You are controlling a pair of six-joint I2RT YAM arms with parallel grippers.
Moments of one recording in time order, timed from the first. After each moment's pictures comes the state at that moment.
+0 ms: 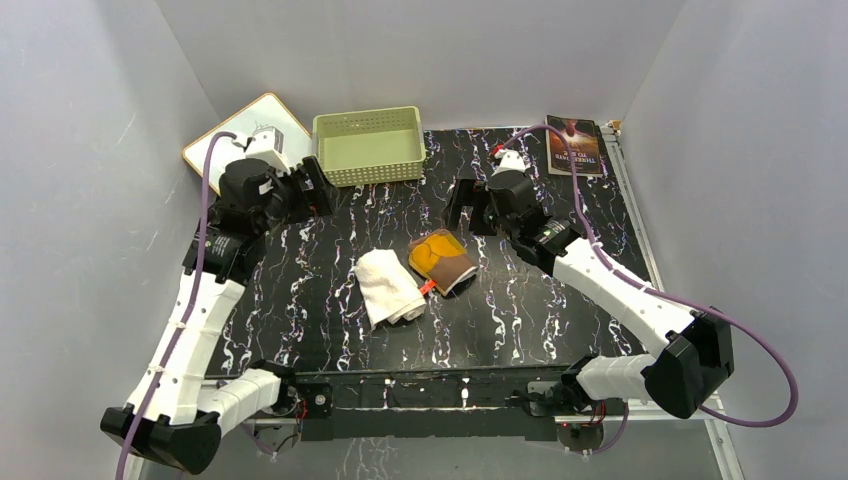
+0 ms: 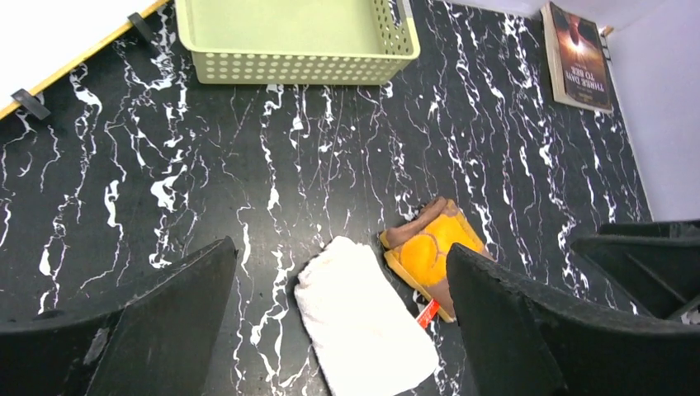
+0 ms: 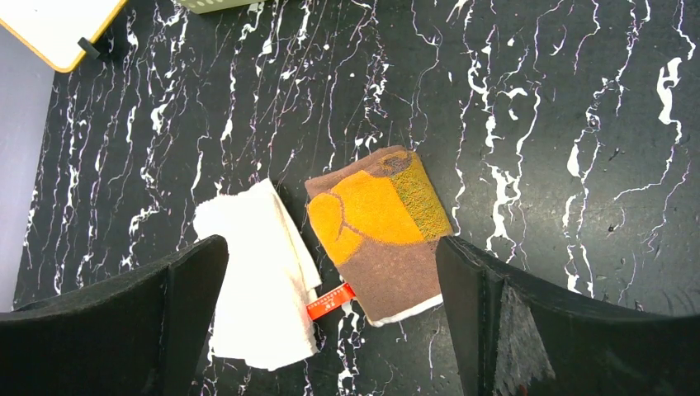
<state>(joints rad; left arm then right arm) -0.27 1.01 1.23 -0.65 -0.03 -0.37 0.61 1.27 1.09 -0.34 0.16 0.55</state>
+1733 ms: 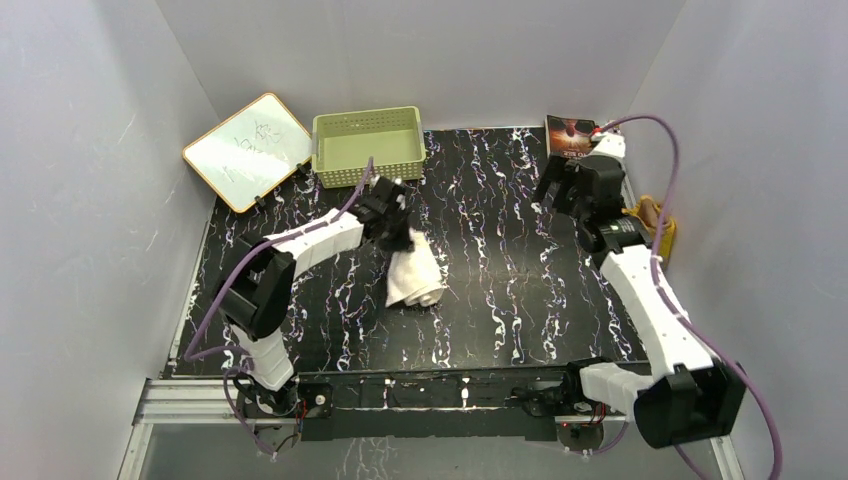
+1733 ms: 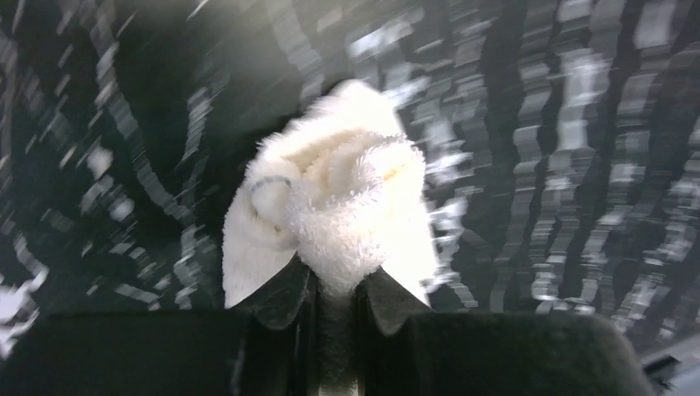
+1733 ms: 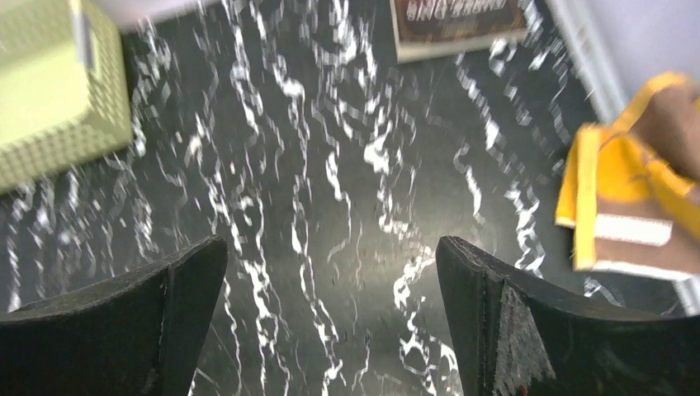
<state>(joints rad) -0.59 1.76 1.13 -0.42 0.02 -0.65 0.14 1.07 1.06 -0.37 0.26 0.30</state>
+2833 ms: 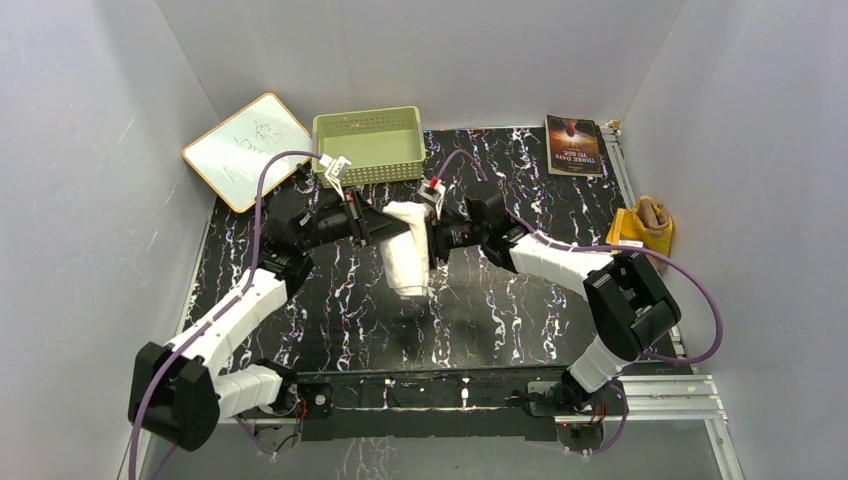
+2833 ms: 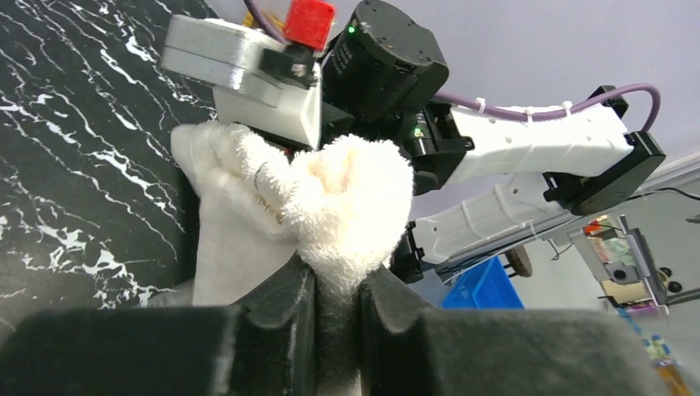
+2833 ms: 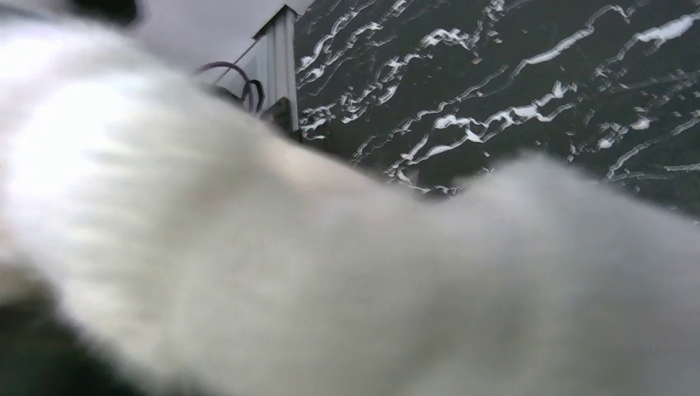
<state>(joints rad) -0.40 1.10 0.75 0.36 0.80 -0.81 0.60 1.60 0.94 0.30 -0.92 0.38</state>
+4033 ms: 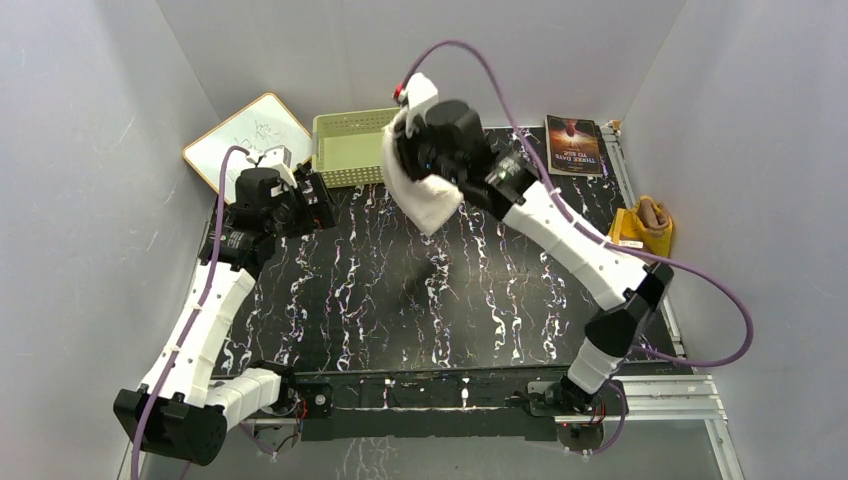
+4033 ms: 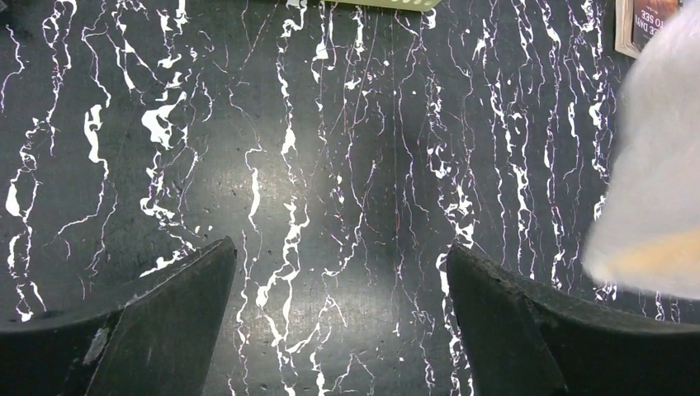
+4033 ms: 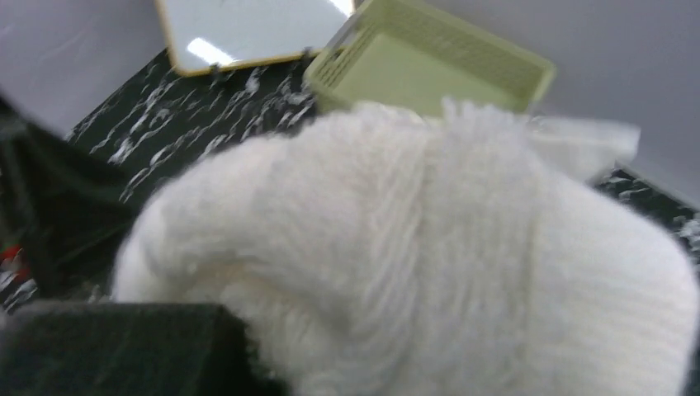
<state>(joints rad) -0.22 1.06 1.10 -0.64 0.03 -0.41 0.73 1.70 1.98 -0.61 0.16 0.05</state>
